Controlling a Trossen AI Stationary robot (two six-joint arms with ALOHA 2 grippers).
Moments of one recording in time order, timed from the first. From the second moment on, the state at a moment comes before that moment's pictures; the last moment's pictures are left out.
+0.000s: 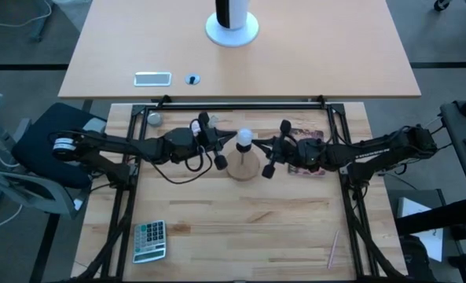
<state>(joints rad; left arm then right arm) 0.03 1.37 0.90 0.40 -0.37 0.19 0.09 1.23 0.80 0.33 0.52 -0.23</state>
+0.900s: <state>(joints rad) 0.03 1.37 0.90 0.38 -0.40 0.18 0.09 1.23 0.80 0.32 0.51 -0.25</state>
